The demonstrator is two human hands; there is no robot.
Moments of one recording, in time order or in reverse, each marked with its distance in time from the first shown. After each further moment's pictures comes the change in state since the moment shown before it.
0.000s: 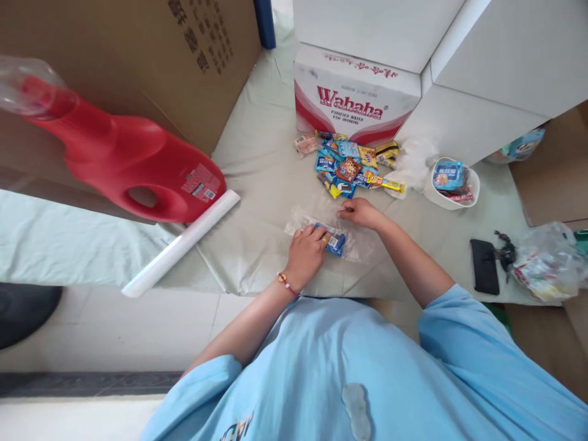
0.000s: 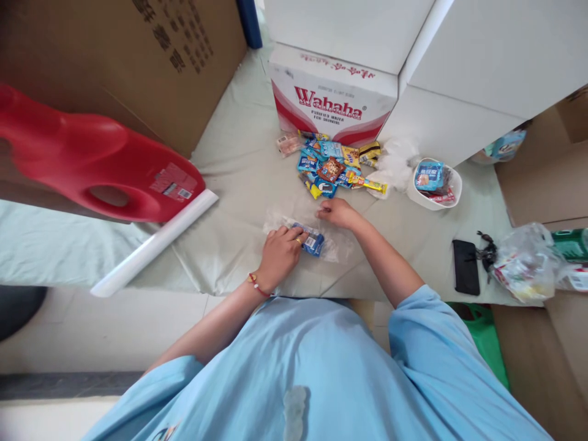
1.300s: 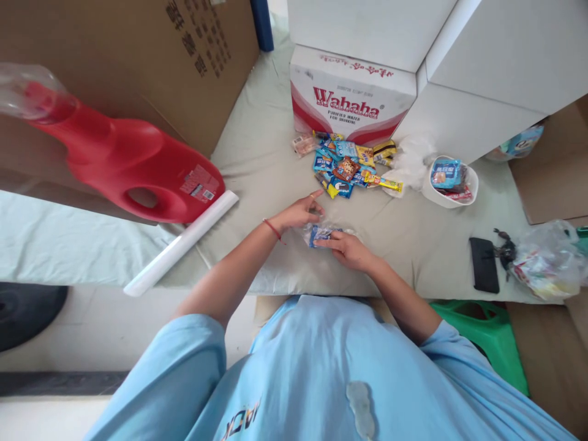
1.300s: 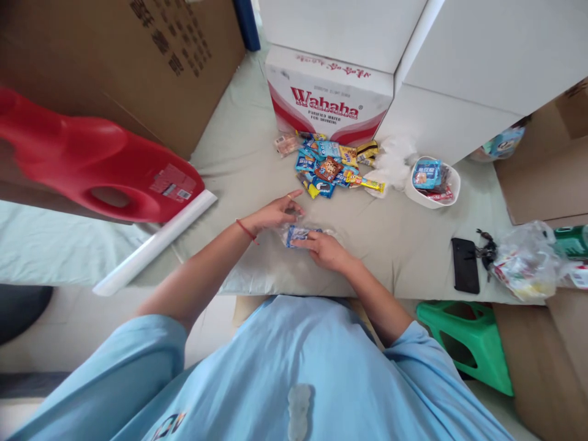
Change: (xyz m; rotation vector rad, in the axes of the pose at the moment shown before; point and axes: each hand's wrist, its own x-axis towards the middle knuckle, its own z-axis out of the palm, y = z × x) left_hand 0.099 -0.085 0.002 -1.015 -0.343 -0.125; right_hand -0.073 -0.008 0.078 -0.078 0.035 -0.498
